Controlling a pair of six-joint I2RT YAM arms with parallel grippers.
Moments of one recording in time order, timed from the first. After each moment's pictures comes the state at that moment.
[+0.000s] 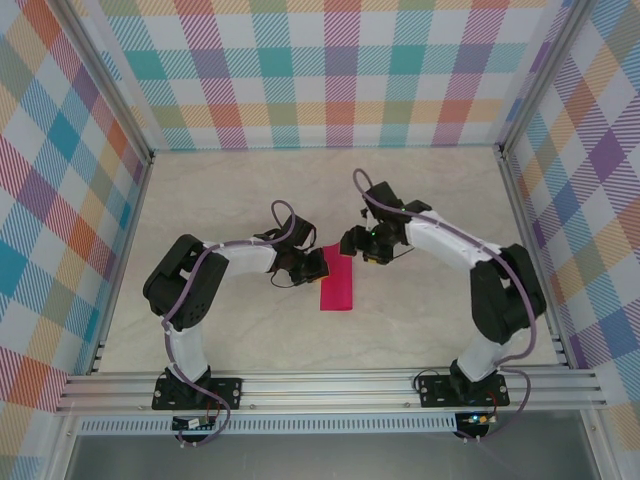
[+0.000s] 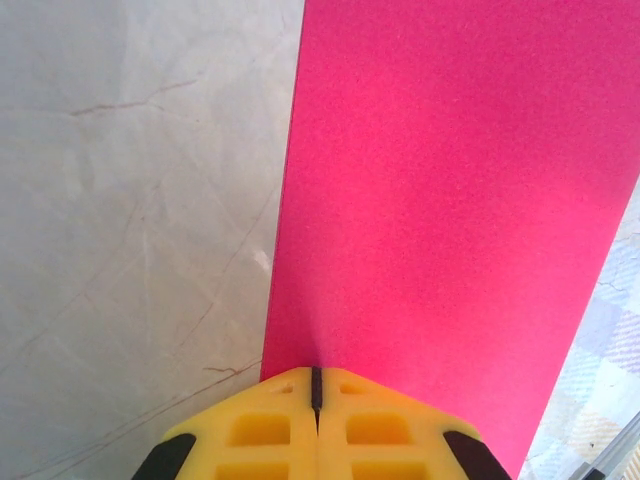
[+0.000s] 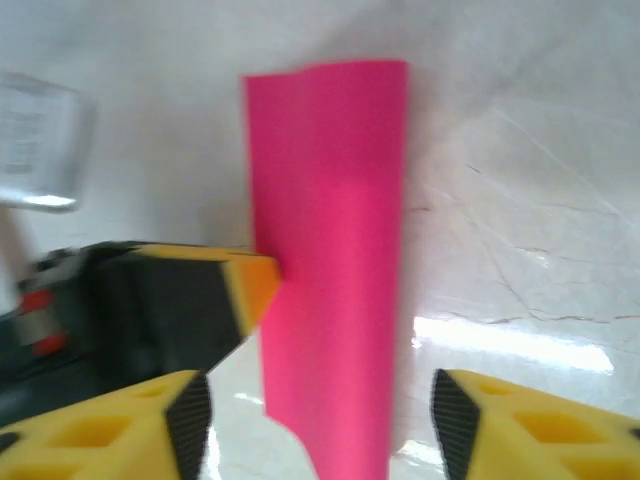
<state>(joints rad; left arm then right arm) -0.61 1.88 1.04 -0.21 0.40 -0.87 0.53 1.66 1.21 -0.68 -0.35 0.65</state>
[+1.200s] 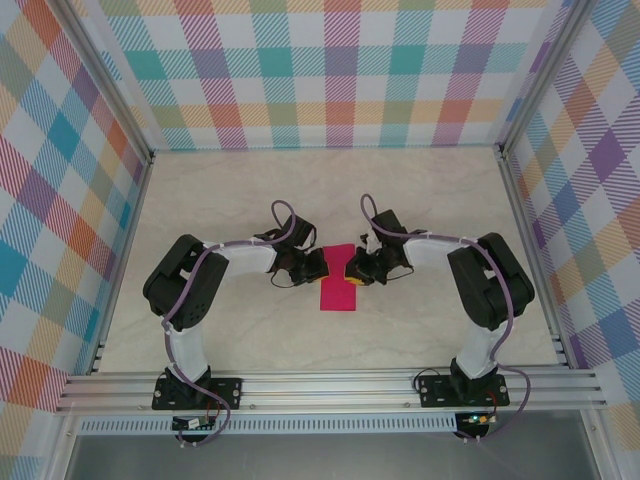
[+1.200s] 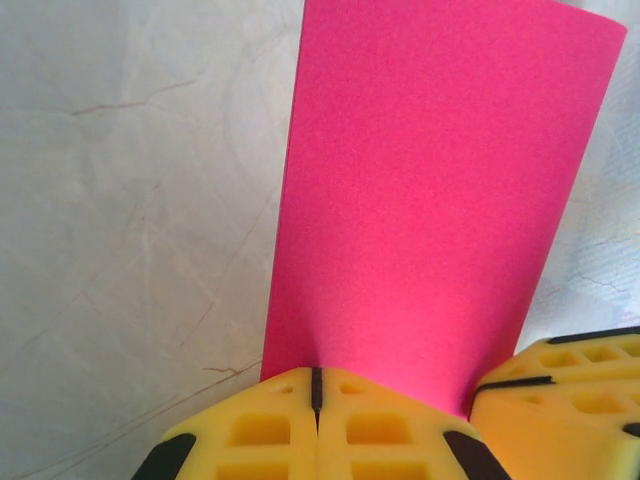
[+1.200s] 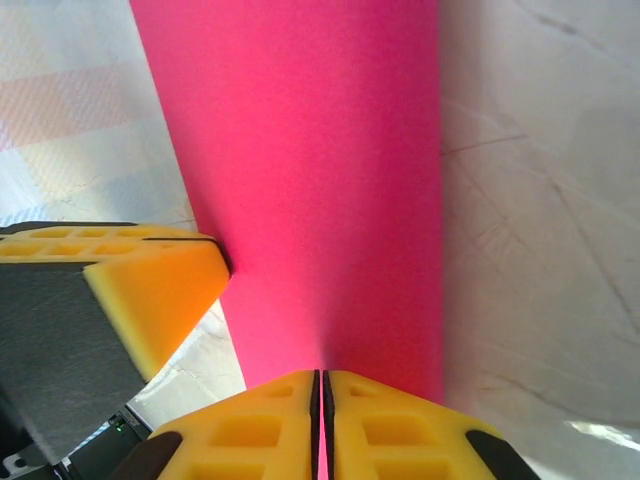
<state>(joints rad) -0.61 1.88 1.04 -0.21 0.39 -0.87 0.48 1.80 0.94 -0.29 -0.63 0.75</state>
